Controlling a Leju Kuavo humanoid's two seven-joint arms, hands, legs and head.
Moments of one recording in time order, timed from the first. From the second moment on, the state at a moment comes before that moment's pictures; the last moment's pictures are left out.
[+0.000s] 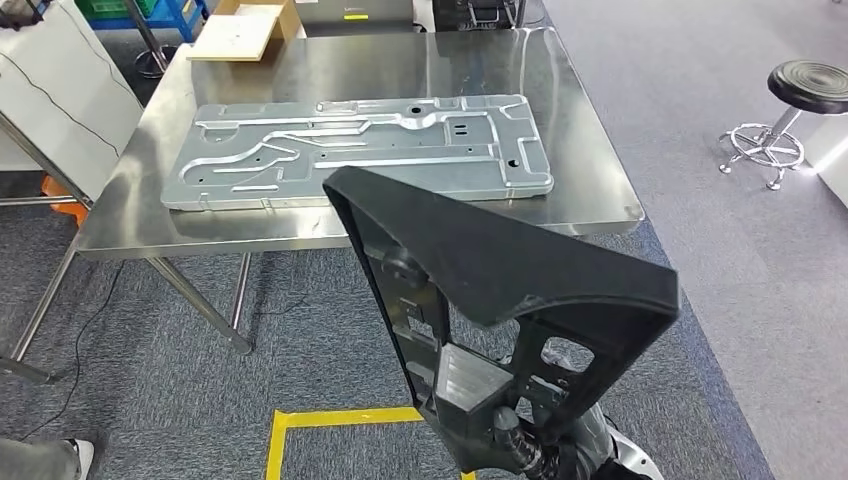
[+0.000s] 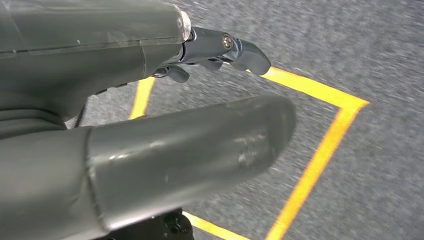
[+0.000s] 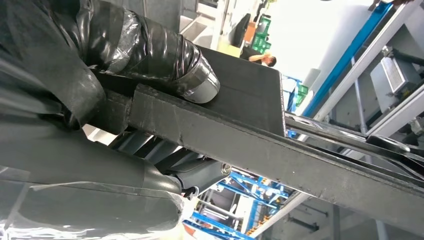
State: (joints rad) left arm -0.02 0.04 0.90 -0.21 -0.36 -0.12 -0.31; right arm 0.12 -0.17 0.39 -2.10 0.05 0.18 -0.60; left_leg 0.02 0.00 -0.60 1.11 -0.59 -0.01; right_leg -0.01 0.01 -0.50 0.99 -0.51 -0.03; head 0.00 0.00
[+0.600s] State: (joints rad) left arm -0.02 0.04 0.91 -0.21 -0.38 -0.12 -0.32; right arm 0.11 -0.18 0.39 -2.10 0.04 0.17 -0.60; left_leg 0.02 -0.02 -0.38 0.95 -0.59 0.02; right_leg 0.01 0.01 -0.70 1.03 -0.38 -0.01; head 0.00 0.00
